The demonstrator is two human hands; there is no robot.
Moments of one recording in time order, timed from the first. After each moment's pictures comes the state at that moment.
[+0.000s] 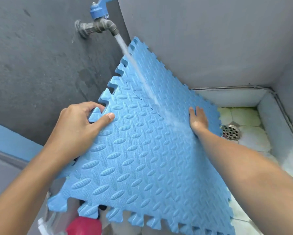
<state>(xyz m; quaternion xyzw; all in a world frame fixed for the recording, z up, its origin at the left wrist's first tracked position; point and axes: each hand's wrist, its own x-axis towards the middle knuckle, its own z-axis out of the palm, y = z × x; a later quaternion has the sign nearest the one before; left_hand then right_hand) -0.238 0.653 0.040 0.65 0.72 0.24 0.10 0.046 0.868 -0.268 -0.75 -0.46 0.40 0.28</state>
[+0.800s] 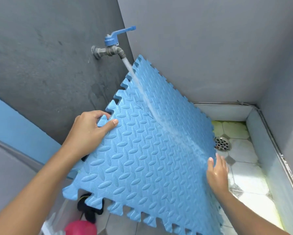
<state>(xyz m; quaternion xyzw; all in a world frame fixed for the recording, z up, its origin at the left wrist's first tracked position) -0.242 0.653 0.039 0.64 0.72 0.25 0.12 0.110 0.667 -0.276 -0.76 -0.45 0.35 0.32</state>
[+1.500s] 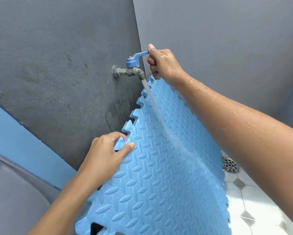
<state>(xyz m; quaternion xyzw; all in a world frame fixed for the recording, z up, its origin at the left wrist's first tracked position) -0.247 0.652 0.034 0.63 0.70 0.29 0.17 -0.077 0.889 0.108 -0.35 -0.65 0.49 0.46</state>
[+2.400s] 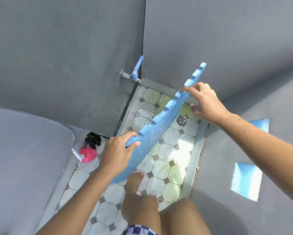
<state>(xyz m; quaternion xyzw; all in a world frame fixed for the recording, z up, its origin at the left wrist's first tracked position) -0.165 0.581 0.259 0.51 0.76 0.21 0.35 0.106 0.804 0.265 -0.48 -0.86 0.18 -0.01</state>
